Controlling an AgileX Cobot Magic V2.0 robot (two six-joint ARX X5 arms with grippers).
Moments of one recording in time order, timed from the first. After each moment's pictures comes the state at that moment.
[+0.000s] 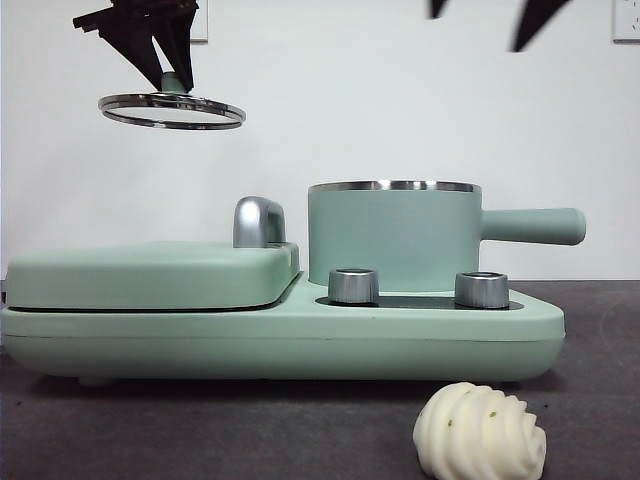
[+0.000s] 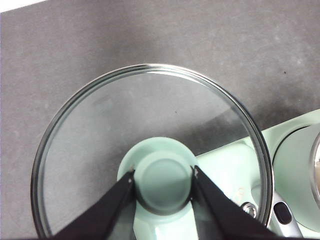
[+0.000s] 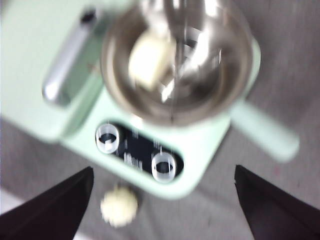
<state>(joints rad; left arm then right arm) -0.24 2.10 2.55 -1.36 0.11 0.09 0.52 1.50 1.74 -1.34 -0.10 0.14</state>
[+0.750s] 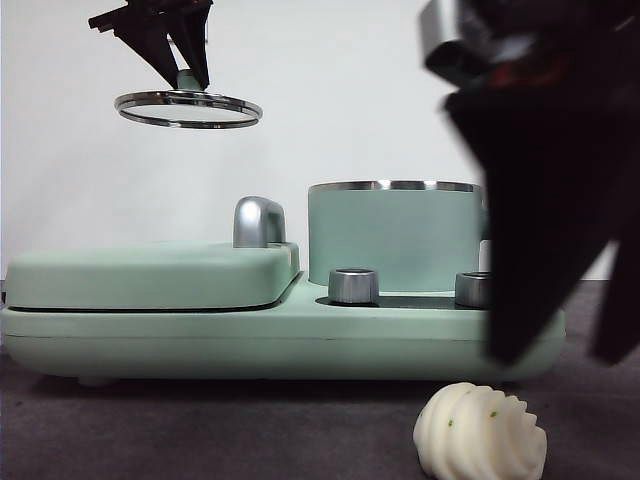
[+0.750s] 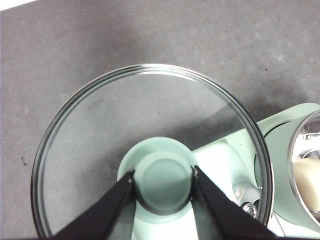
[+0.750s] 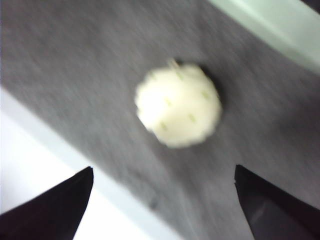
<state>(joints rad) -0.28 2.10 2.55 -1.36 0.13 0.09 0.93 1.18 0.74 -0.76 -0.10 0.38</state>
